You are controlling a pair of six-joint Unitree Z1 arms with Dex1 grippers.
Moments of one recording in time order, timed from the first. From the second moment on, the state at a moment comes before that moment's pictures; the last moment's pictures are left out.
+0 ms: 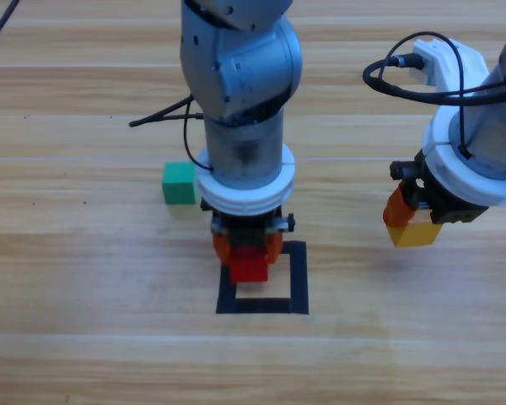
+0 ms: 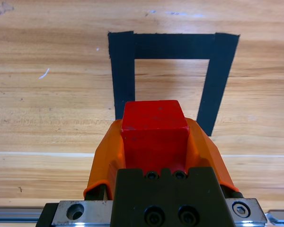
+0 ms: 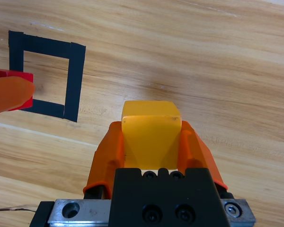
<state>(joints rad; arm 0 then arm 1) -0.86 2.29 -1.92 1.17 0.02 -0.96 0.87 1.87 -1.29 0.68 -0.11 0.66</state>
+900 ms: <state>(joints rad) -0.91 2.29 -1.93 1.12 0.08 -0.96 0.87 1.87 -1.29 0.68 -0.11 0.66</state>
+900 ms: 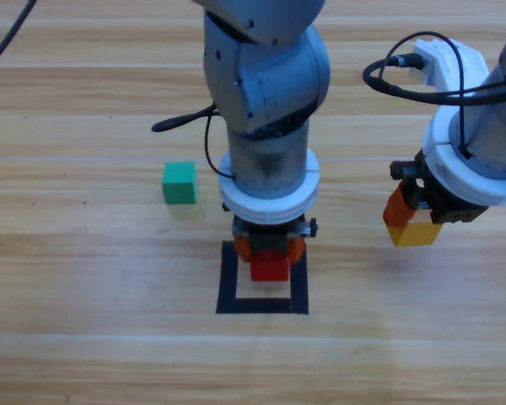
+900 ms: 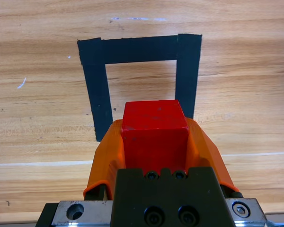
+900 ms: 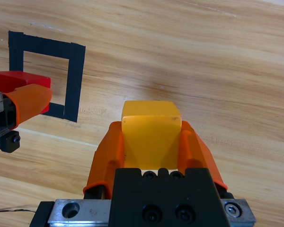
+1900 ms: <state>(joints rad) -0.91 2.32 -1.91 1.08 0.09 -0.96 0.87 1.87 -1.29 0.68 -0.11 0.66</state>
